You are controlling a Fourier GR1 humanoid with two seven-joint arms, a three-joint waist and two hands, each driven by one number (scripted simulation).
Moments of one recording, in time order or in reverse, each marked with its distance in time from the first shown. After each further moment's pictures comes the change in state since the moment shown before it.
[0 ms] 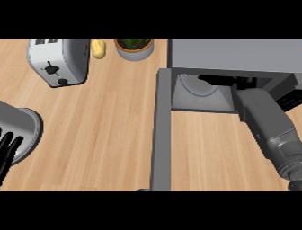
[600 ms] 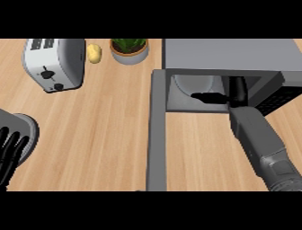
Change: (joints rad) left arm 0.007 -0.004 -0.042 0.007 -0.013 0.022 -0.009; right arm 0.159 0.075 0.000 -0.121 -0.051 0.160 -0.044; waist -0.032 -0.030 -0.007
